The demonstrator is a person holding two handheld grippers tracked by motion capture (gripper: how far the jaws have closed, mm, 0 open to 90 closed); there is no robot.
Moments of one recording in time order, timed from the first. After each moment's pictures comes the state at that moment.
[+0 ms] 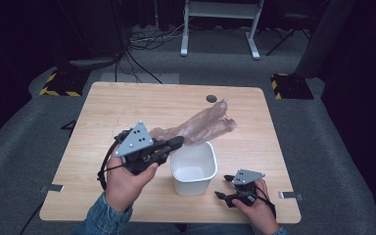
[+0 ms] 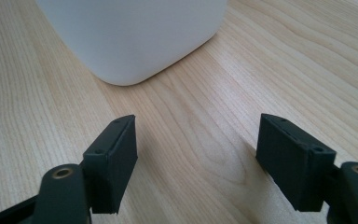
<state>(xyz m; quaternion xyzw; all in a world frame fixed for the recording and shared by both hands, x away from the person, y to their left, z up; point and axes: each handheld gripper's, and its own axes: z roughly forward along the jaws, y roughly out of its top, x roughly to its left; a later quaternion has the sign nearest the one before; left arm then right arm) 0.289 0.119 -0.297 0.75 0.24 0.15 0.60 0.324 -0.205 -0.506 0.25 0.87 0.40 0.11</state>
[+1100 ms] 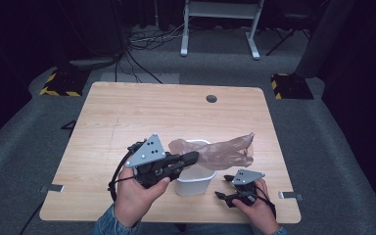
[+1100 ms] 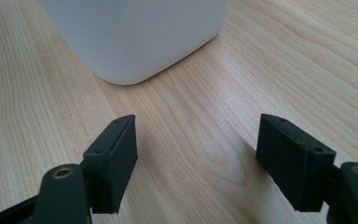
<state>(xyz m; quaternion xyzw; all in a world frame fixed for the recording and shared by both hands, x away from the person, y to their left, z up) 0.279 0.105 -0.307 0.75 0.25 0.09 0.61 0.324 -0.205 -0.506 0.25 0.87 0.40 0.11</state>
